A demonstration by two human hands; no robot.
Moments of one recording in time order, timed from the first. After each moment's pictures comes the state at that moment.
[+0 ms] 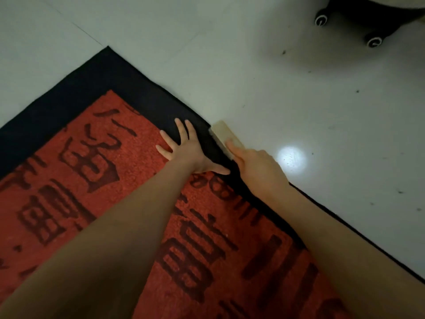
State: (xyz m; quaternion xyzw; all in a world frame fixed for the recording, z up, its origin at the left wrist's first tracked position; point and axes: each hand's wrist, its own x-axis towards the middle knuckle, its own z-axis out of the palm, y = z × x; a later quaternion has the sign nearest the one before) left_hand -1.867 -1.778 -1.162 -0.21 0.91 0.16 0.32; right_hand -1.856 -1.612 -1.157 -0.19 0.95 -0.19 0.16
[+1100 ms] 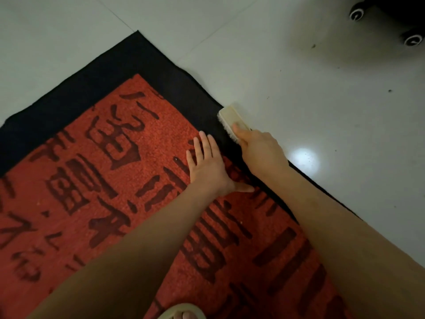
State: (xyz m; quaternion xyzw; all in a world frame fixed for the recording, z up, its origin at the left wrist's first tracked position) left_hand -1.799 -1.757 -1.175 -0.17 0.94 0.16 0.23; right_hand -1.860 -1.651 -1.146 -0.20 0.95 -0.20 0.16
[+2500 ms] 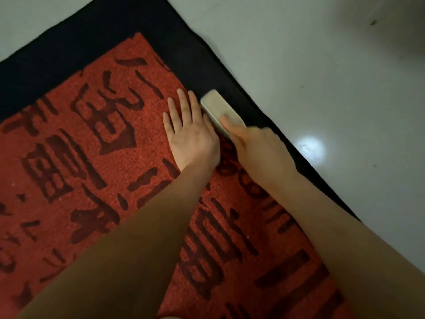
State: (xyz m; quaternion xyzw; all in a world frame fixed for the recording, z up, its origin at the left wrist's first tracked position) left_hand -1.838 -1.808 -1.230 -0.34 0.94 0.09 -0.04; right_hand -1.874 -1.684 -1.169 -0.28 0.92 -0.18 0.19
